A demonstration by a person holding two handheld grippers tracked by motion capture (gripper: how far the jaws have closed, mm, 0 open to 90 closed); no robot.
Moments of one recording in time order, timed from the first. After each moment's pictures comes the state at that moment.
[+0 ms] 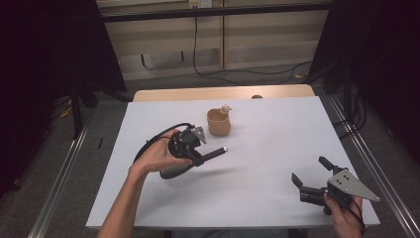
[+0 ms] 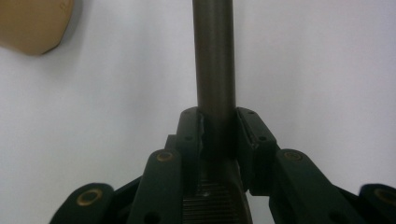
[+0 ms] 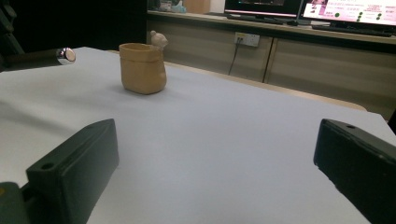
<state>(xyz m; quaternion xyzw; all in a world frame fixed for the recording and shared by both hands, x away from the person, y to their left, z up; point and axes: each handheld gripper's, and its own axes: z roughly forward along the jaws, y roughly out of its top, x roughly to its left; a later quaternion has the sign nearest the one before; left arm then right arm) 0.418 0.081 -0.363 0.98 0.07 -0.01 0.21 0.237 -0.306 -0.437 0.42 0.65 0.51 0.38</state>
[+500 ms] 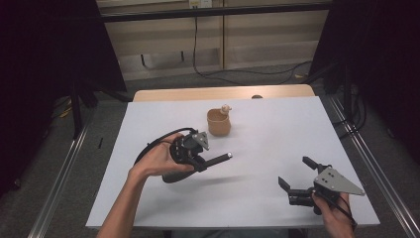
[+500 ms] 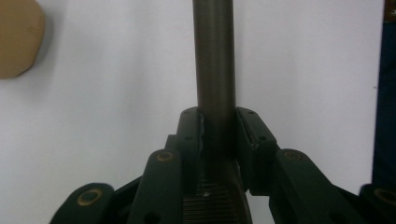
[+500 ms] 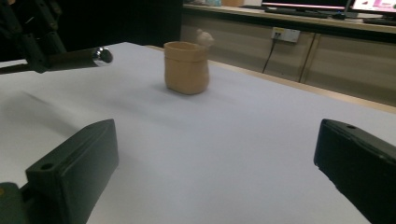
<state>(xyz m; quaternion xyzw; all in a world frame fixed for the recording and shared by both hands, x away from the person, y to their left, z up) 0.398 0.074 -0.357 0.98 0.04 -0.02 0.21 0.243 -0.275 -0.428 0.38 0.69 0.53 0.33</state>
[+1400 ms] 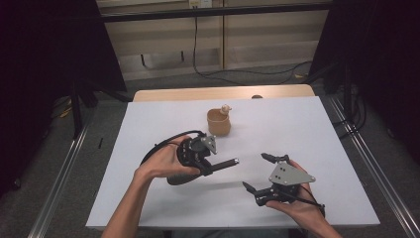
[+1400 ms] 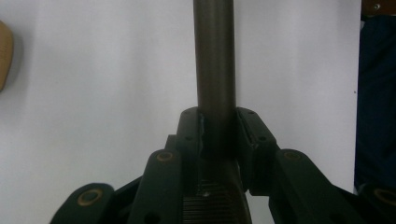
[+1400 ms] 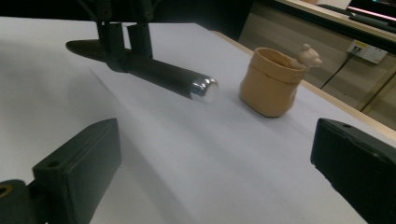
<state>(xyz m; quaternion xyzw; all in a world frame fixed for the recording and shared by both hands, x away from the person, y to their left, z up) 0.389 0.057 -0.358 0.98 0.01 -0.03 0.20 0.272 -0.194 -0.416 0.25 0.78 0.50 0.29</state>
